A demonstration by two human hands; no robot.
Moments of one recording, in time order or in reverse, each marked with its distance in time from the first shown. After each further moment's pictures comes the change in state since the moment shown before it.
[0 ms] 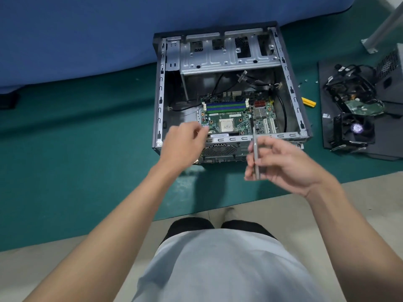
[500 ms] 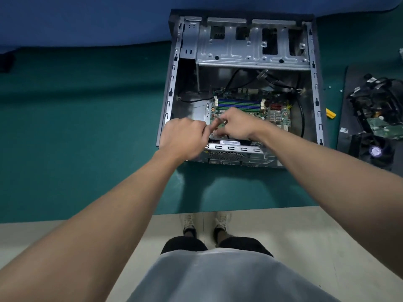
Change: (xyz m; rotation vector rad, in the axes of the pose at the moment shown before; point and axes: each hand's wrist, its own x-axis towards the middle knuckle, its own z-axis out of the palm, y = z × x) left_hand 0.046 -0.037 0.016 0.595 -0.004 0.163; right_hand 0.171 -0.033 0.023 -1.135 -0.009 0.131
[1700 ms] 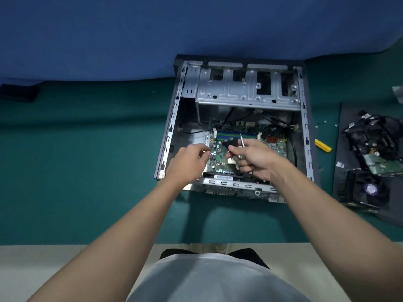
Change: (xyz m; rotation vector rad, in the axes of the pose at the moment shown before) left_hand 0.019 0.012 -0.009 -0.565 -0.186 -0.353; right_hand -0.014 0.038 -0.028 0.904 0.015 0.228
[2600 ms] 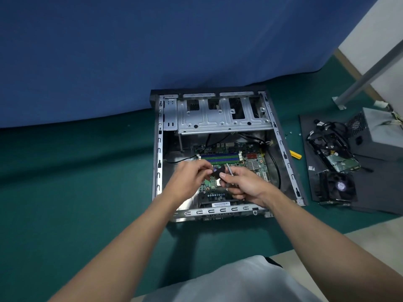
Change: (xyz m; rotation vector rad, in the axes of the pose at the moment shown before) left_hand 0.036 0.006 -0.019 -0.221 -0.092 0.465; right_hand -0.019 0.008 0.012 -0.008 -0.009 -0.100
